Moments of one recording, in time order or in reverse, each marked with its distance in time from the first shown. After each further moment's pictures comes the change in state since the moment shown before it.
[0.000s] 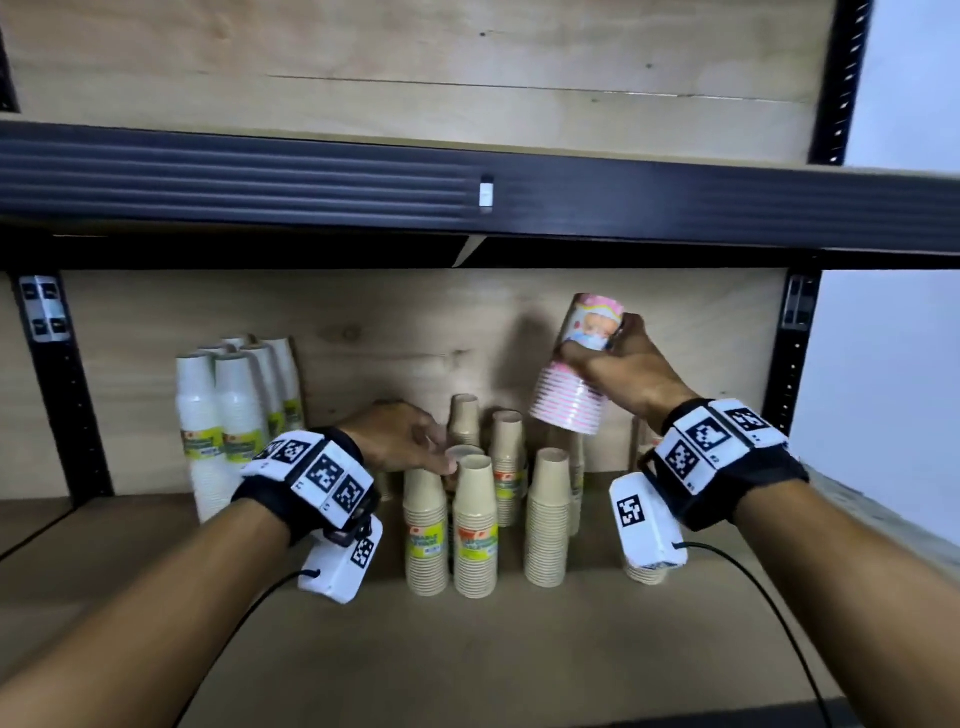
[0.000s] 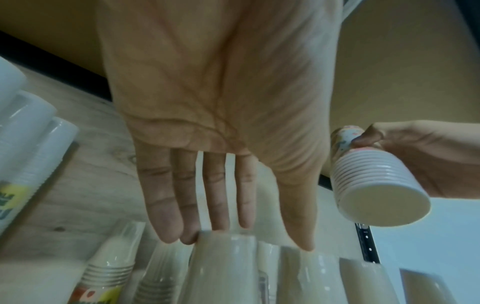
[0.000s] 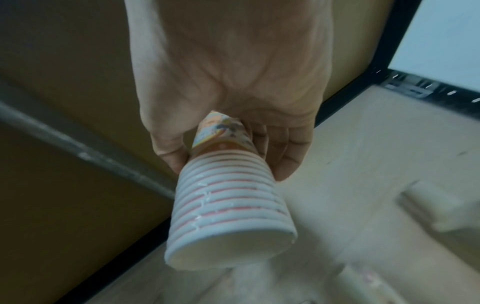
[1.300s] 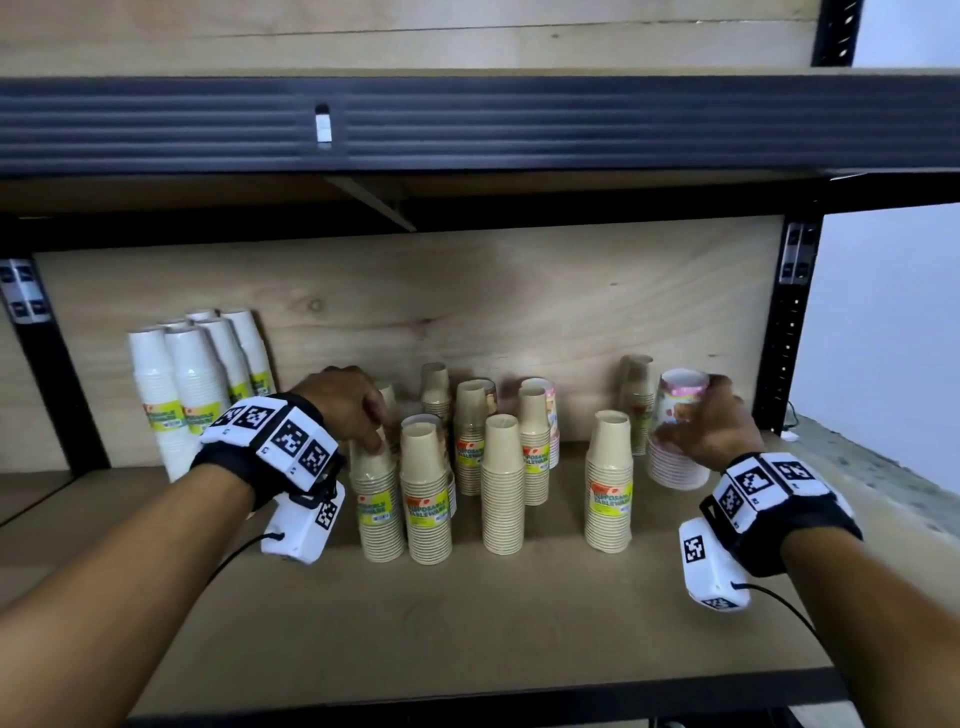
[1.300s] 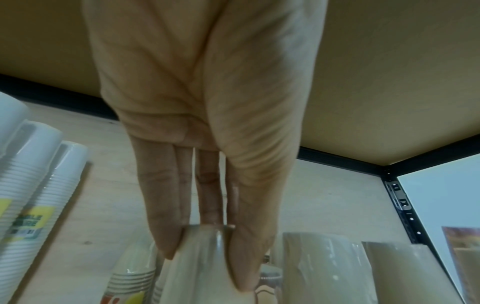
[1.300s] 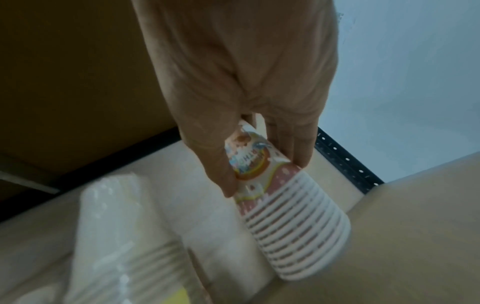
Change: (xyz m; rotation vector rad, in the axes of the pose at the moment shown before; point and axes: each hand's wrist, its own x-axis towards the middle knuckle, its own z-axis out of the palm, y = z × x) left_hand 0.016 0.020 0.011 0.256 0.081 -0.209; right_hand 0.028 0.193 -0.078 -0.371 0.080 0.308
